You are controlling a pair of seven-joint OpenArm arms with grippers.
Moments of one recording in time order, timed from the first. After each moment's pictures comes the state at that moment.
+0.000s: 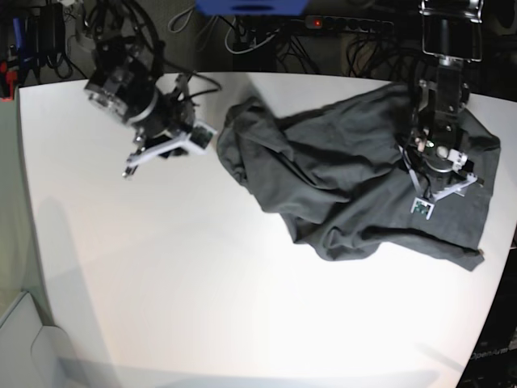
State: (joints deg) left arm 0.2 -19.7 -1.4 85.3 12.3 -11.2 51.9; right arm -15.1 14.3 -10.9 117.5 -18.4 40.3 -43.9
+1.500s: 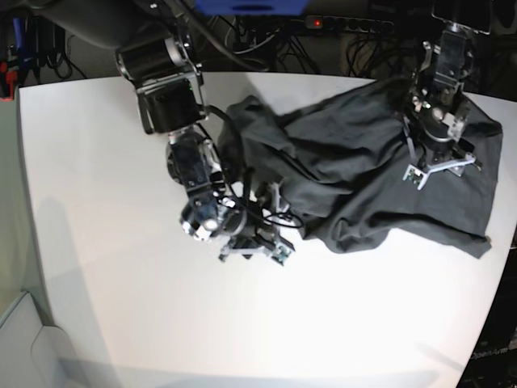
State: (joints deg) left arm 10.7 -25.4 4.0 92.1 13.9 -10.8 47.0; right arm 21.9 -8.4 -10.5 62.6 -13.7 39.9 -34.8
